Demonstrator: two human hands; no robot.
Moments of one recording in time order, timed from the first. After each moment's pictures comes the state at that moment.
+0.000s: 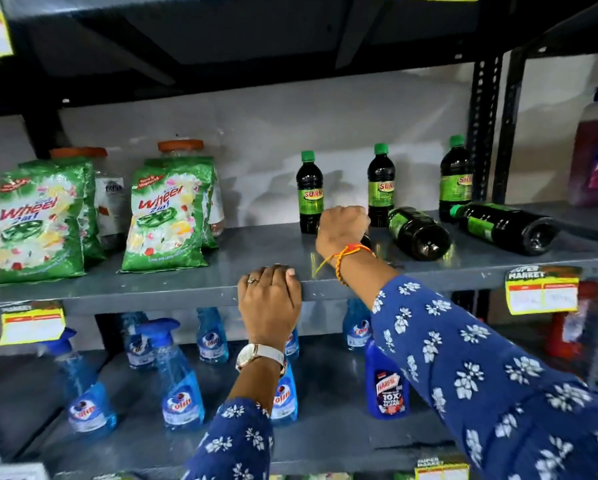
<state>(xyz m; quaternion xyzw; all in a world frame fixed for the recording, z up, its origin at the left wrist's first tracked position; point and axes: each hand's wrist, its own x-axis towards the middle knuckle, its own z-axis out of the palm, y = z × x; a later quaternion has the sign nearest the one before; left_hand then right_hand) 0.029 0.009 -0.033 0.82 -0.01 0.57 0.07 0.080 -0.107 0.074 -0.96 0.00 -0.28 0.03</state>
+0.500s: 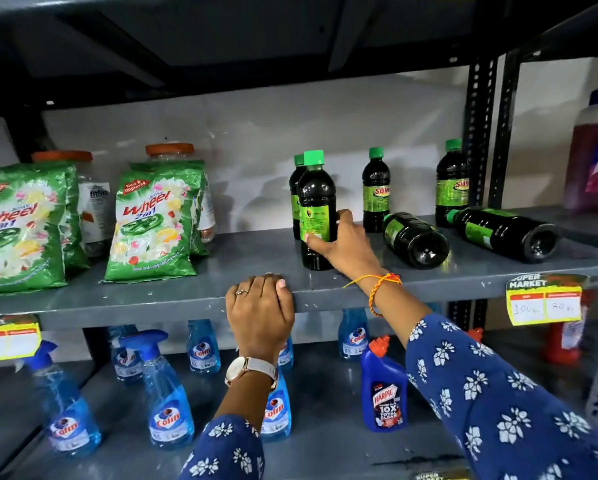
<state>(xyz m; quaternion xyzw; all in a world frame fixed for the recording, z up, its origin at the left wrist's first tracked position) 0.038 0.009 -0.038 0.82 -0.02 0.57 0.10 0.087 -0.137 0.042 -0.86 -0.10 -0.28 0.42</state>
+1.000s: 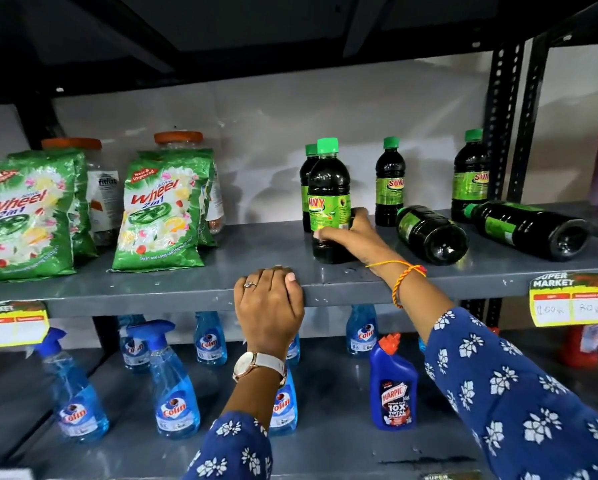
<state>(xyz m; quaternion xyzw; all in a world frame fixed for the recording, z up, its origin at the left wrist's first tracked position) 0.040 0.008 -0.040 0.81 -0.02 0.58 0.11 0.109 -0.141 0.040 -0.77 -0.13 -0.15 0.60</state>
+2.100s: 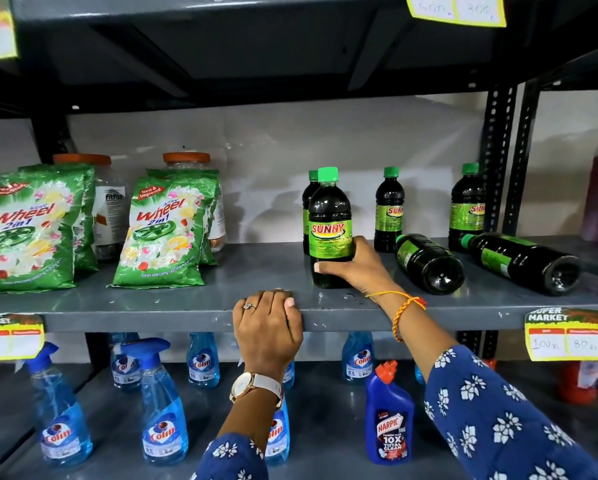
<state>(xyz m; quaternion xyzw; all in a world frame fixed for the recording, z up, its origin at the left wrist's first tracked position) 0.039 0.008 -0.040 0.81 -0.02 0.57 0.11 0.109 -0.145 0.036 -0.81 -0.13 -0.19 0.54</state>
